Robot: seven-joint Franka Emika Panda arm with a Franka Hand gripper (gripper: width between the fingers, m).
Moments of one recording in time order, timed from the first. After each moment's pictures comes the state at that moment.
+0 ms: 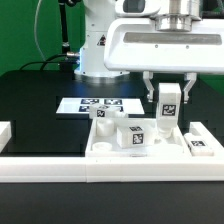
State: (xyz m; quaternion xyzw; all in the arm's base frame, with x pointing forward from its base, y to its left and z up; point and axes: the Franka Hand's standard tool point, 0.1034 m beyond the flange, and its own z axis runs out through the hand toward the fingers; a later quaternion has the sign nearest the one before) arm 0.624 0.063 0.102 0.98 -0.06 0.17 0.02
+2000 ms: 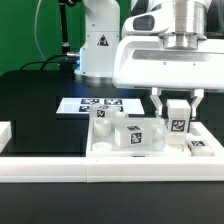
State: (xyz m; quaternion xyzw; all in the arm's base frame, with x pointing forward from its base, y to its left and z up) arm 0.629 0.077 0.078 0.97 -0.02 0.22 0.03
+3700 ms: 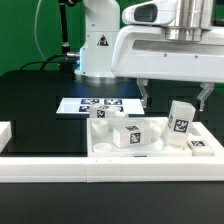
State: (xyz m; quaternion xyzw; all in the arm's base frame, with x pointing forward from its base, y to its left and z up) arm 0.628 0.074 0.092 1.00 -0.02 0.07 0.03
